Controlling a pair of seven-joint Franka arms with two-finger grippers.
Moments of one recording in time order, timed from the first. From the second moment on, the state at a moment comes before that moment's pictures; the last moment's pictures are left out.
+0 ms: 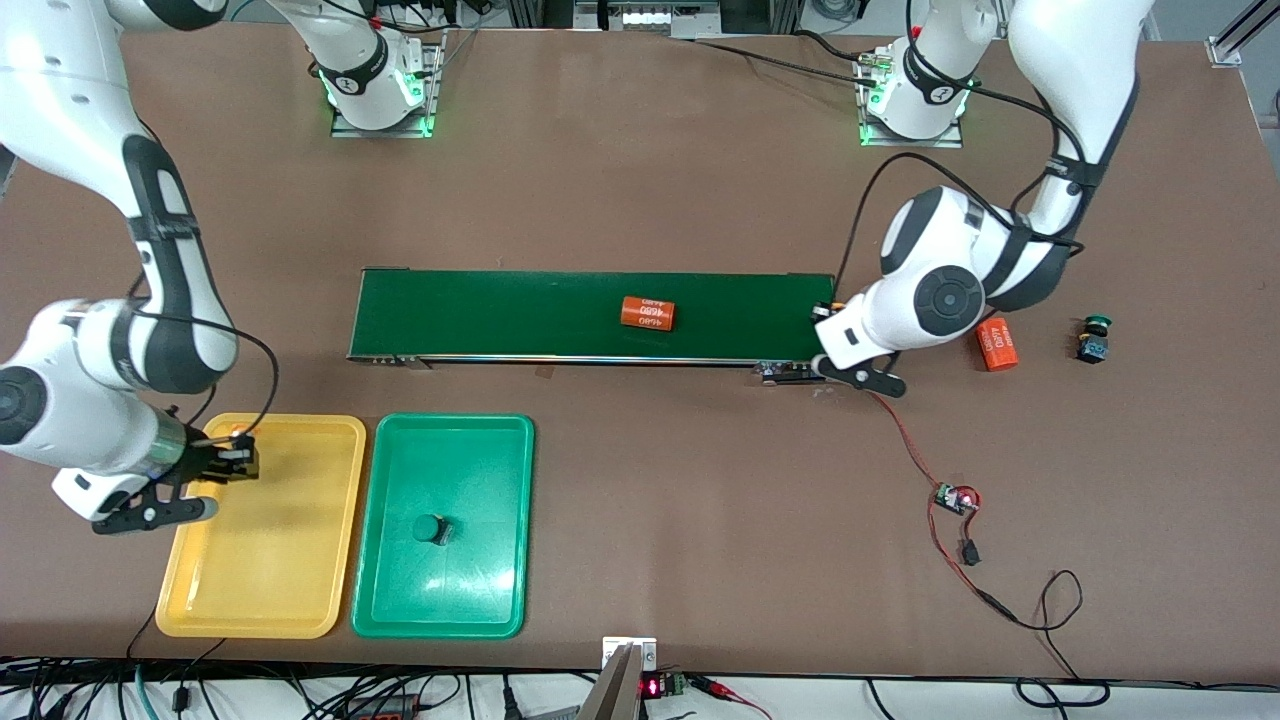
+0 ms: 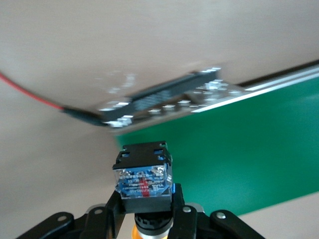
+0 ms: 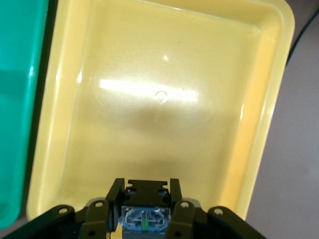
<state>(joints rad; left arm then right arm) -0.04 0.41 -0.35 -1.91 -0.05 2.05 -0.09 -0.15 0.78 0.13 -1.35 -0.15 2.20 -0.16</state>
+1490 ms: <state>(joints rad) -0.01 0.33 -0.19 -1.87 -0.04 1.98 -0.15 -0.11 0.86 0.09 -1.33 -0.18 2.27 -0.14</state>
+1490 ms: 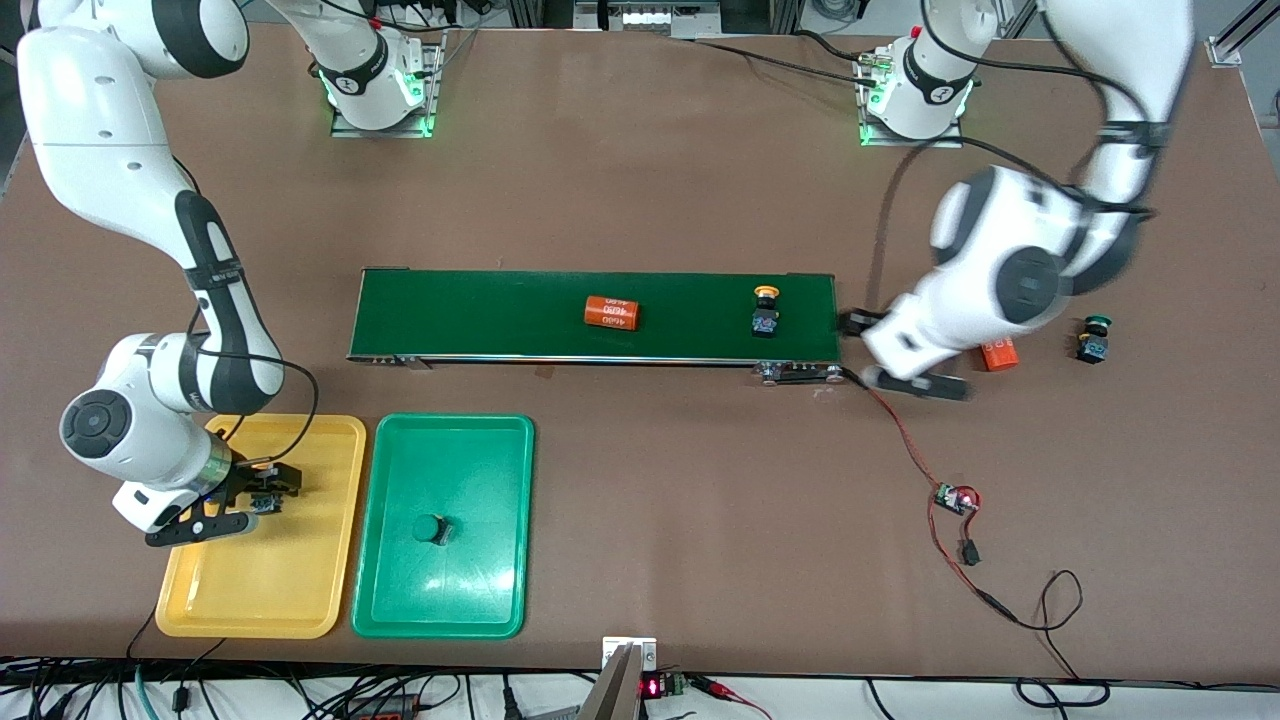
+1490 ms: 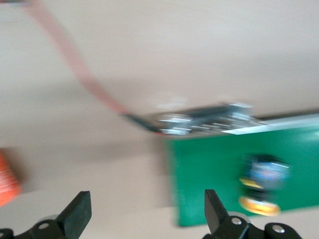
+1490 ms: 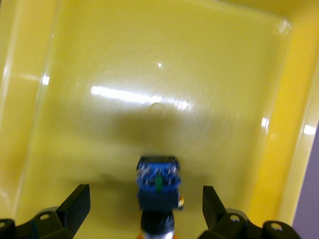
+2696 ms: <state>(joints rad) 0.22 0.48 -0.04 -1.98 -0.01 2.05 -0.13 -0.09 -0.07 0.12 -2.14 -0.04 1.88 -0.06</state>
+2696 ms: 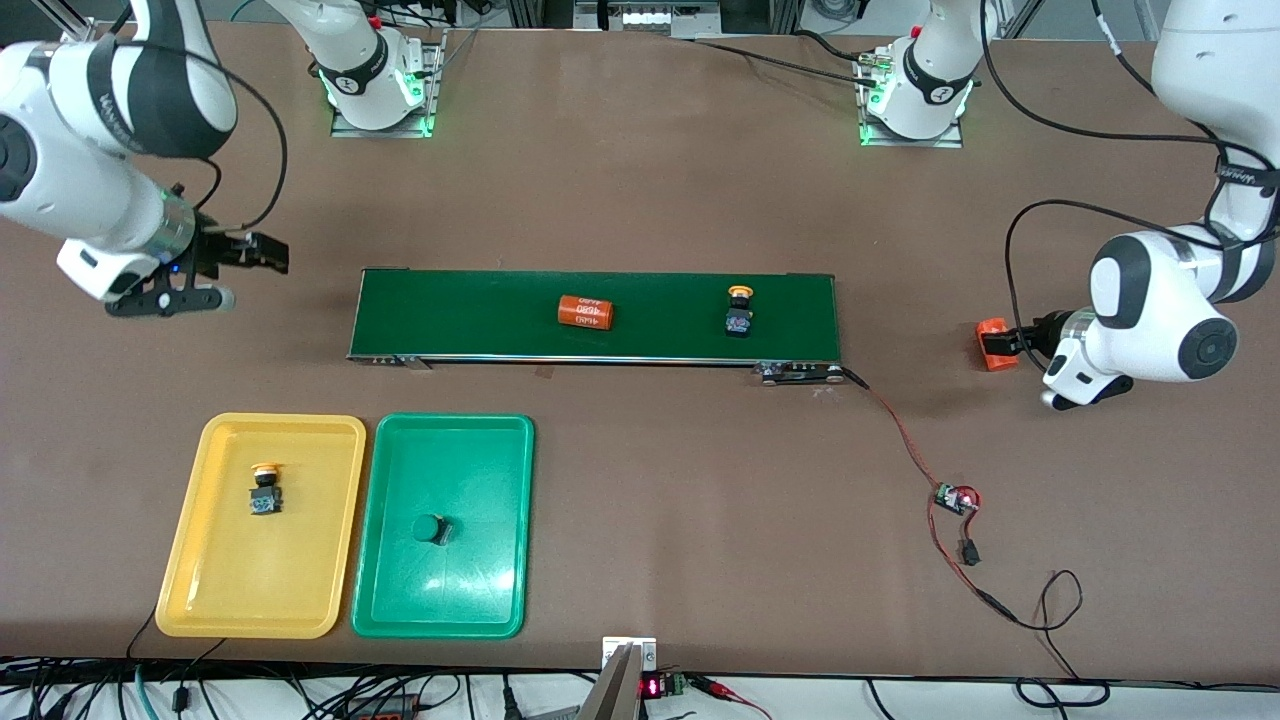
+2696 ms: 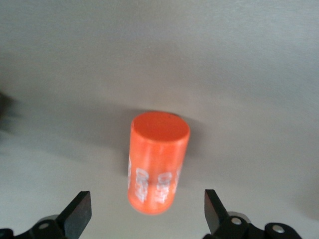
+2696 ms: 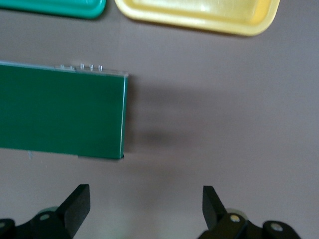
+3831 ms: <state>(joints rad) 0.14 0.38 -0.08 -2.03 -0.01 2.06 -0.18 -0.06 -0.11 0.13 -2.33 0.04 2.21 -0.02</state>
